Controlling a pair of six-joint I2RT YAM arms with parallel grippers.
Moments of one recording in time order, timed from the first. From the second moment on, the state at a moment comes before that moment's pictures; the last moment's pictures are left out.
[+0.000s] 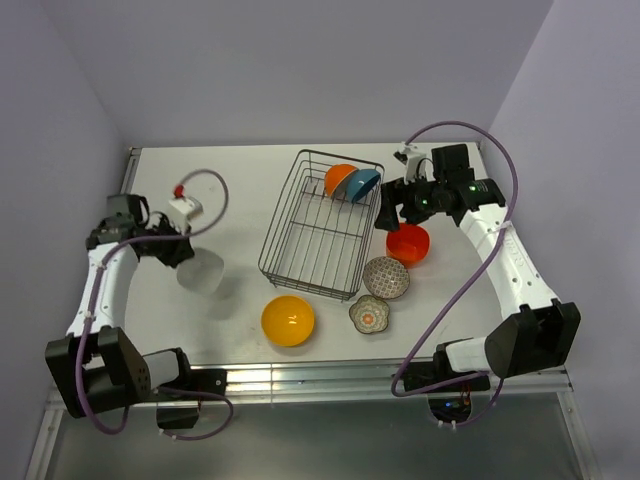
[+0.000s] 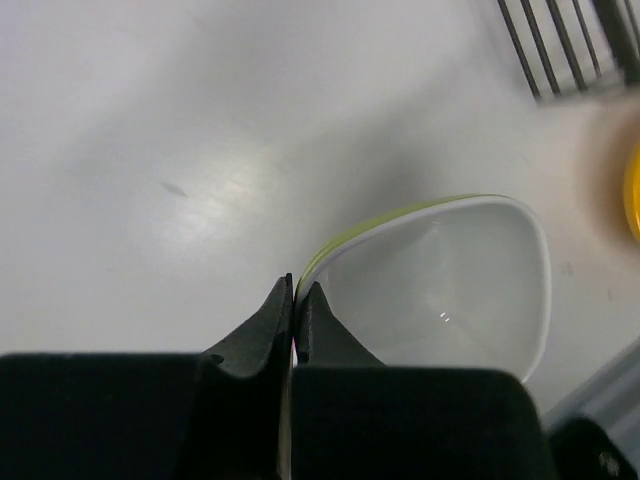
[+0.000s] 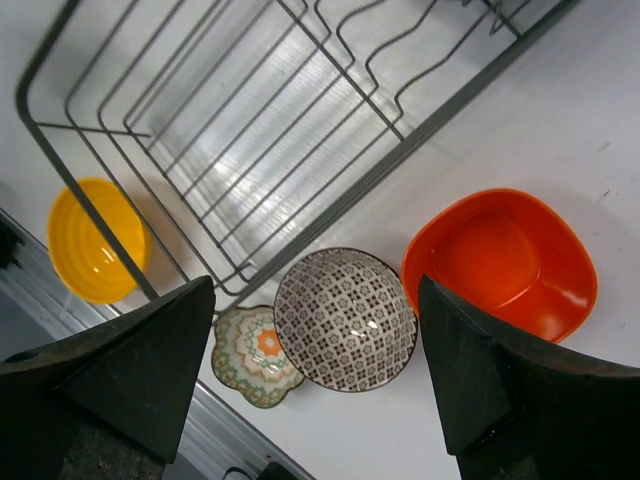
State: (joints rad) left arm 0.17 1.21 0.89 -0.83 0.59 0.80; right arm 0.15 1.34 1.31 -0.87 -0.48 -0.14
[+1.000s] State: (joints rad) left arm -0.71 1.73 1.62 -0.22 -0.37 -0.21; right arm 0.12 1.32 1.38 -0.51 -0.55 0.25
